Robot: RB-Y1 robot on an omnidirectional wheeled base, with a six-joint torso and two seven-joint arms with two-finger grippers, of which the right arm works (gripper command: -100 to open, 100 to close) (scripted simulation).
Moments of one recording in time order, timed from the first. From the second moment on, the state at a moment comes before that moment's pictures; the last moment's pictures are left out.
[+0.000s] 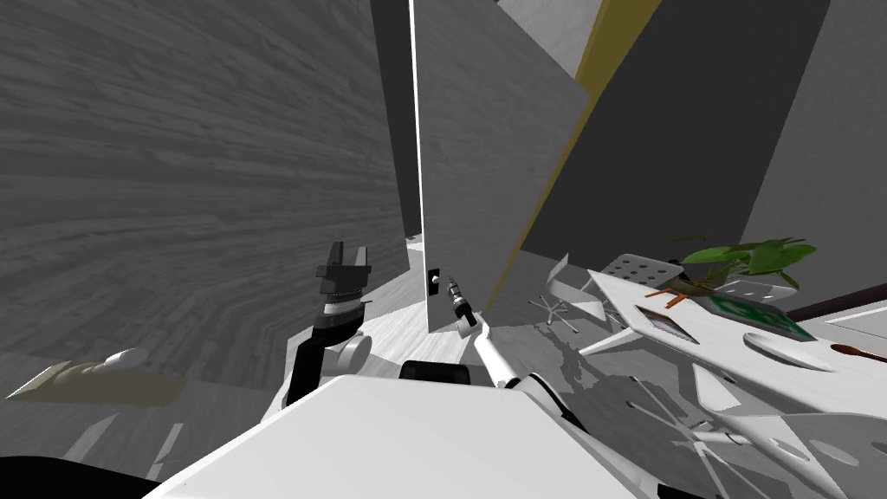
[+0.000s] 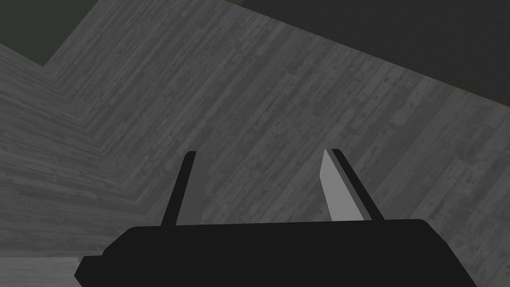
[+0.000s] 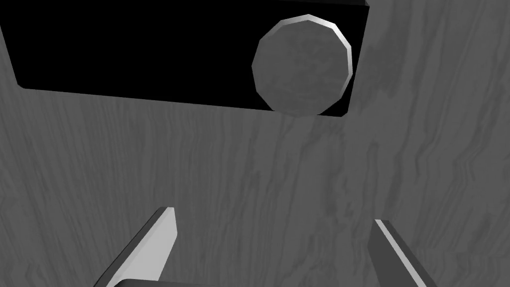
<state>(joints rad) -0.31 -0.06 0.33 -0.93 -0.01 -0.37 -0.10</state>
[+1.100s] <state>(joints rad) -0.28 -0.02 0.34 -0.96 0.00 -0.35 -0.06</state>
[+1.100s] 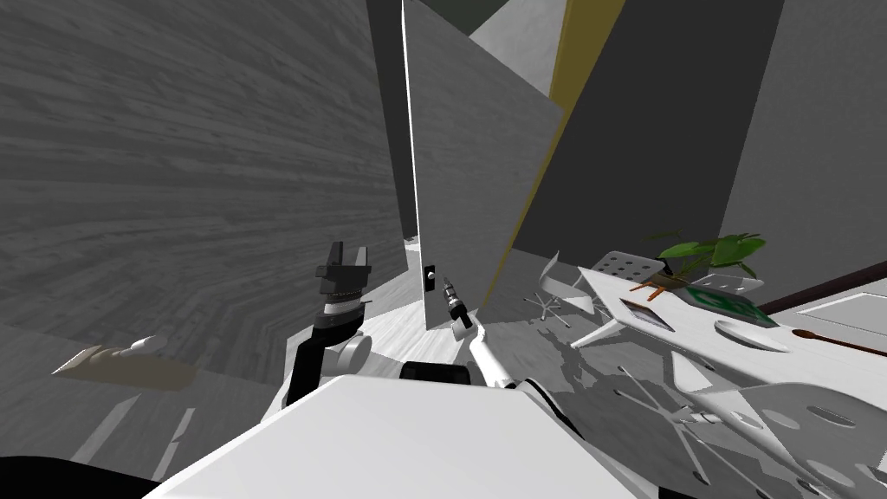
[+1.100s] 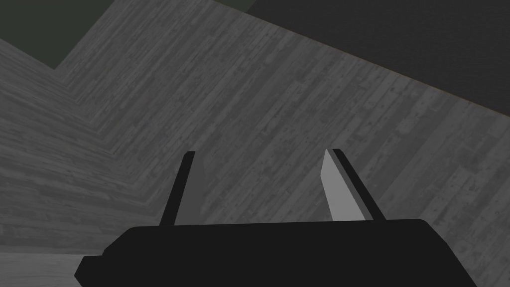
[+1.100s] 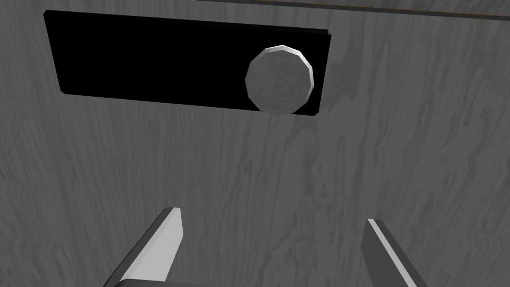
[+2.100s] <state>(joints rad) -0.30 0.02 0.33 -0.93 0.00 -0.37 -0.05</state>
